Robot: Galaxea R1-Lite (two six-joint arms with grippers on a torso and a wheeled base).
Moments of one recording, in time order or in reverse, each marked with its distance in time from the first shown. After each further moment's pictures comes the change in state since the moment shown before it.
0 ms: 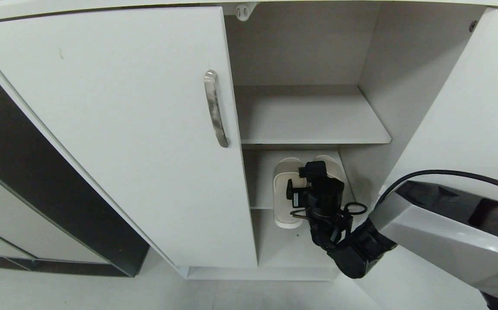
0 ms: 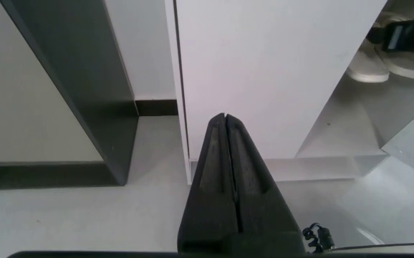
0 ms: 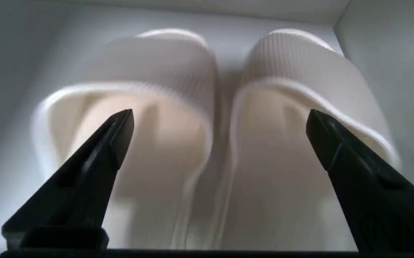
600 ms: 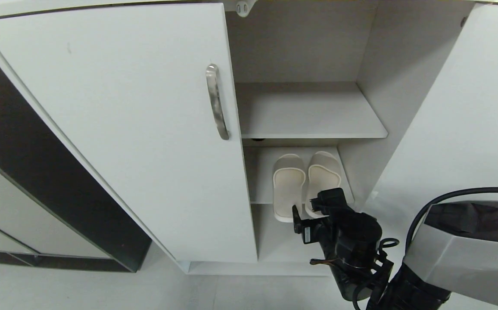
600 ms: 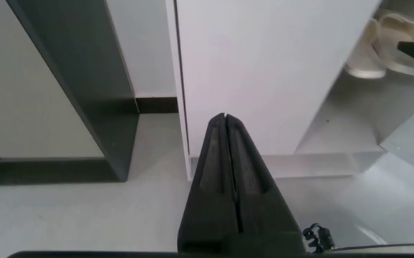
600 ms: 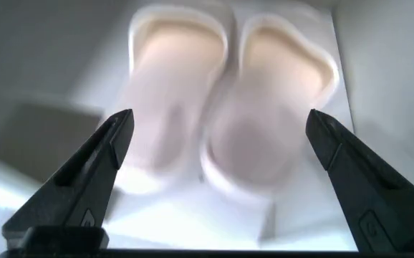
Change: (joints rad) left arm 0.000 0.000 0.000 0.001 -0.001 0.000; right arm 0.127 -0.167 0.481 -0.297 0.000 -0.026
